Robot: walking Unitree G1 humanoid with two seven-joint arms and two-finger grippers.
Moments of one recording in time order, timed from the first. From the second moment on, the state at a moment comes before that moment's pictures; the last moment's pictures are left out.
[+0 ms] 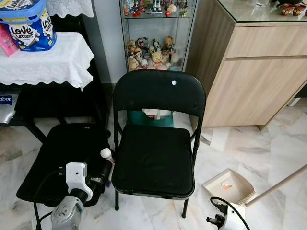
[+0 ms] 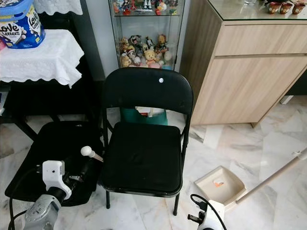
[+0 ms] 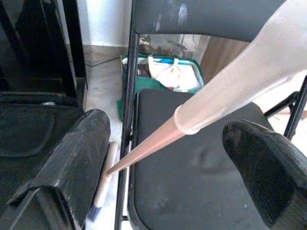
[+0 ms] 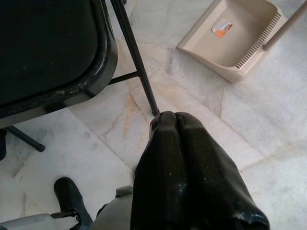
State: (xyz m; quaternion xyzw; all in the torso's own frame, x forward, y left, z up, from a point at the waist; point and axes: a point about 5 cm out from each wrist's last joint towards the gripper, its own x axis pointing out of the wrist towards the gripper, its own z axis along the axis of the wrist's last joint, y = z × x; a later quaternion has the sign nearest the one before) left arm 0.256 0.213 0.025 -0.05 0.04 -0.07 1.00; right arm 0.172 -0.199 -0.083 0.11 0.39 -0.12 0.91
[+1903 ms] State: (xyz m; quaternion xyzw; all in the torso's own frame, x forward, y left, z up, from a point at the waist) left arm 0.284 0.188 0.026 -0.06 0.06 -0.03 1.00; right arm 0.173 -0.199 -0.083 0.11 0.39 -0.13 0.91
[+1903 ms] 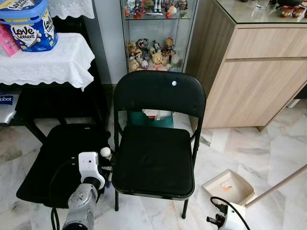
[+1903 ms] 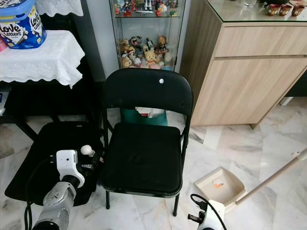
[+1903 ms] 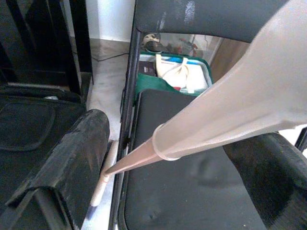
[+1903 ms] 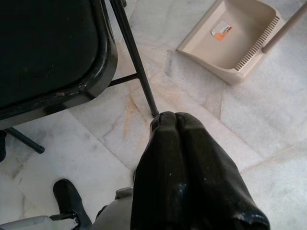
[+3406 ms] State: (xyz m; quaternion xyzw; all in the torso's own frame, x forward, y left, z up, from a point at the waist) left arm 0.300 0.185 0.034 -0.04 0.05 -0.01 1.00; right arm 0.171 -0.200 -0.084 0.11 0.39 -0.13 0.91
